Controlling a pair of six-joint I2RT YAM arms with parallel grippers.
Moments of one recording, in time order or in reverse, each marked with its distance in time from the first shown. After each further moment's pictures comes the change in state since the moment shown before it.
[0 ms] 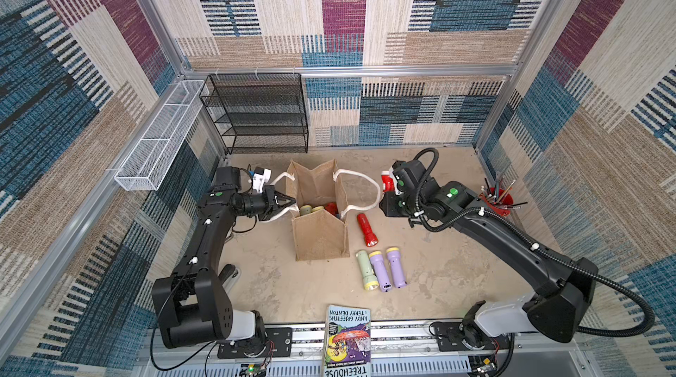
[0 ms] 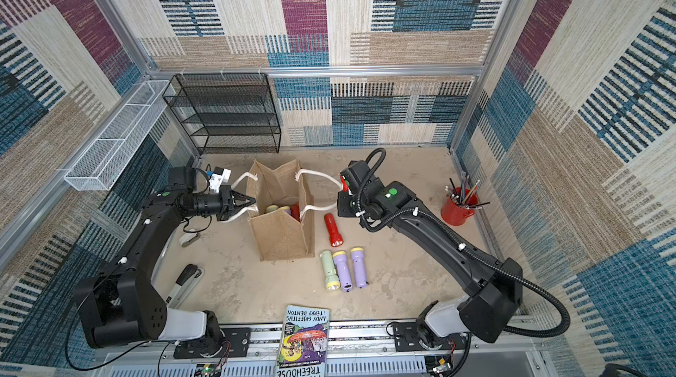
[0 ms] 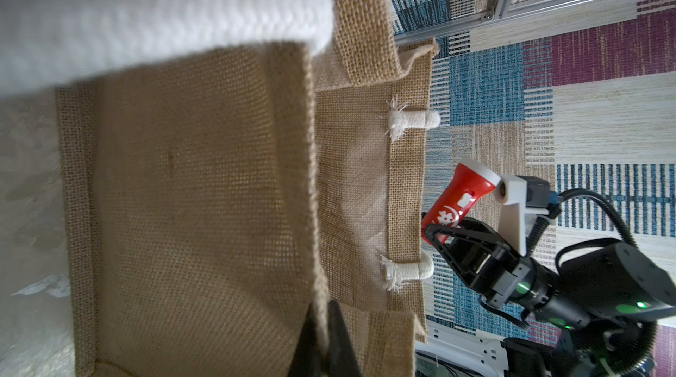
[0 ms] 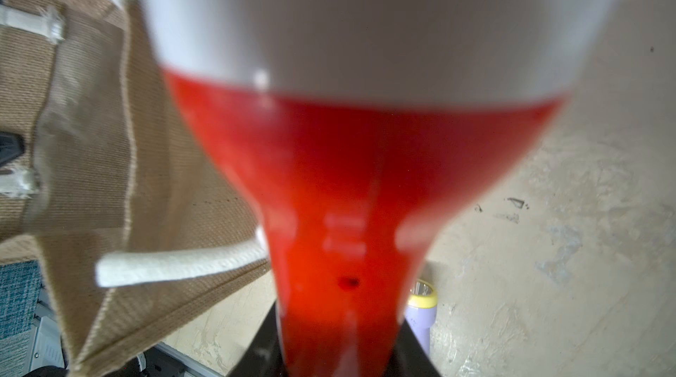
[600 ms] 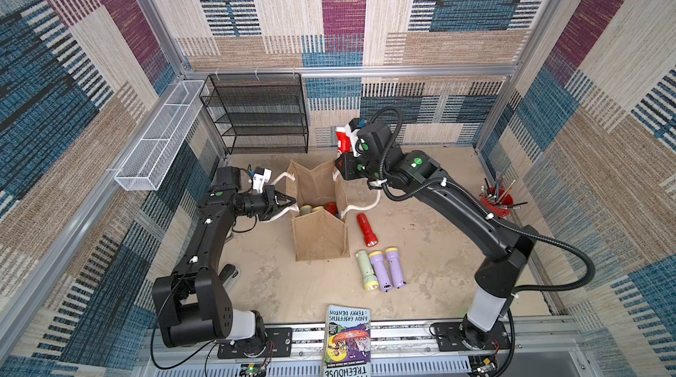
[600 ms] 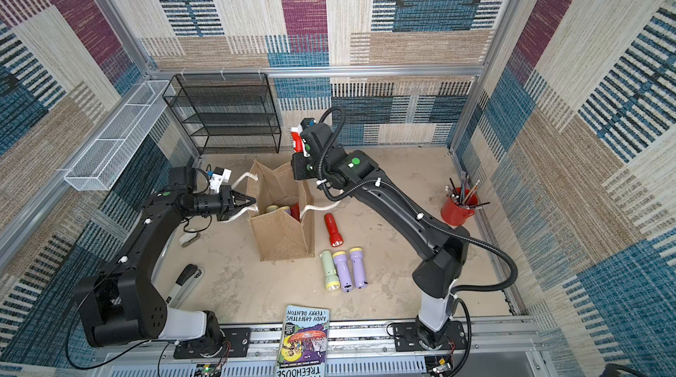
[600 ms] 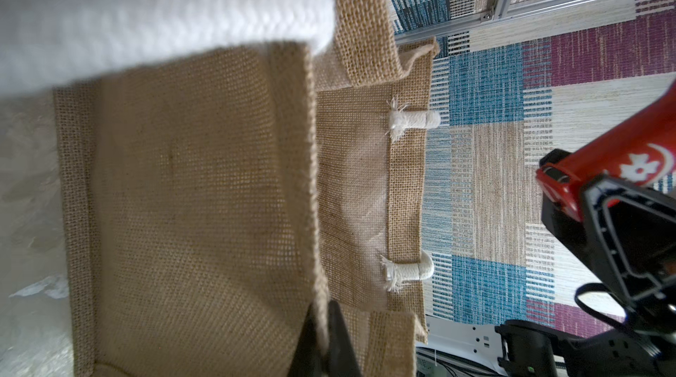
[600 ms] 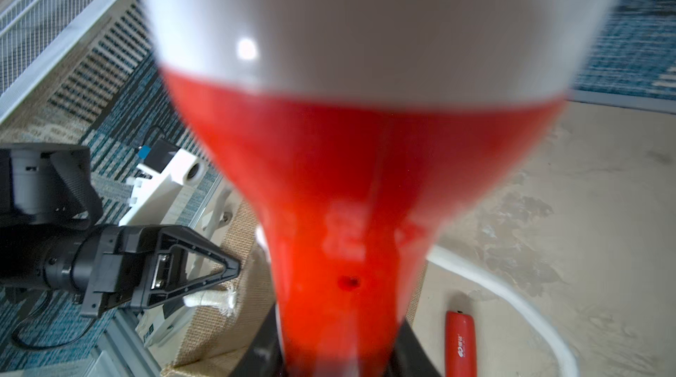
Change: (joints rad) left arm 0.000 0.007 0.000 0.002 0.003 0.001; right arm 0.122 0.418 0.623 0.101 -0.016 -0.138
